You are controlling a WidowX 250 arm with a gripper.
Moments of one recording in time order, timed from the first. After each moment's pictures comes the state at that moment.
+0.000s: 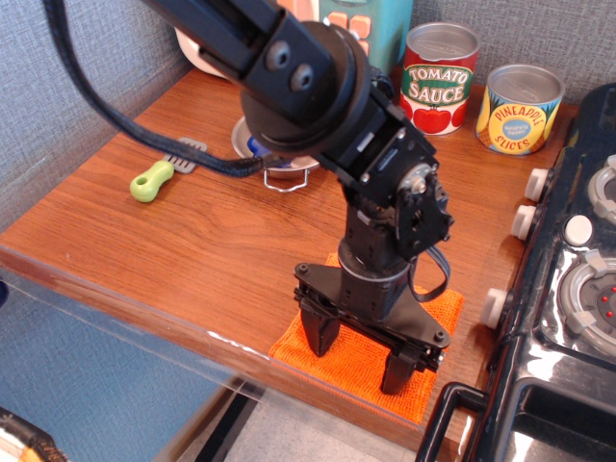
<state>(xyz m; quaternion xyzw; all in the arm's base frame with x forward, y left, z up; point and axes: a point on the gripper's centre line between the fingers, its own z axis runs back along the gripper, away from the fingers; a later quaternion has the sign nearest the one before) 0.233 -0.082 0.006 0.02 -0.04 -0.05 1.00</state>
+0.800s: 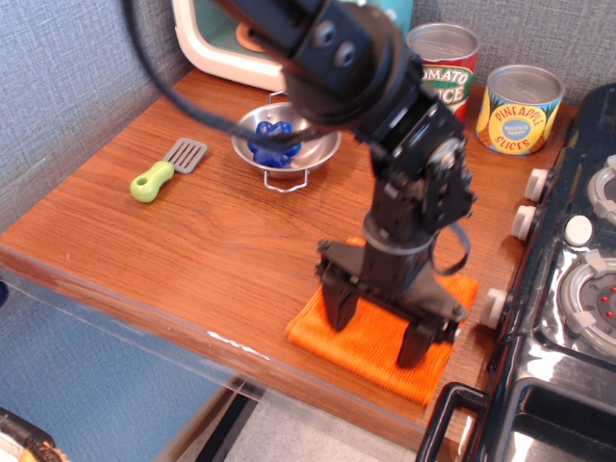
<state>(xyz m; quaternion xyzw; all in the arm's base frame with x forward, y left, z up) 0.272 -0.076 0.005 0.04 -0.05 -0.05 1.00</state>
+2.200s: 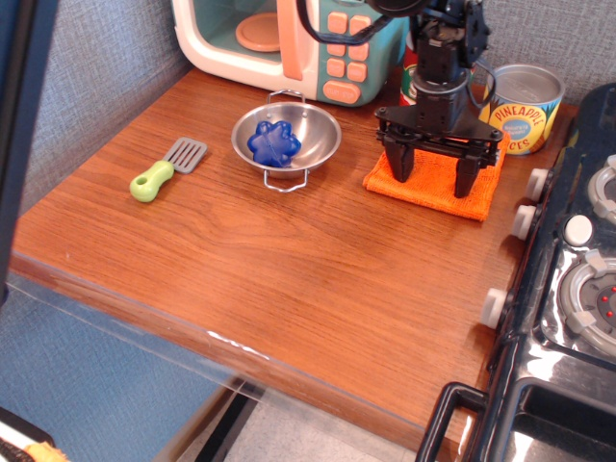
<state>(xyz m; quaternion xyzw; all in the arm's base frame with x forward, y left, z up) 0.419 -0.044 0.013 -0.01 -0.08 0.02 1.00</state>
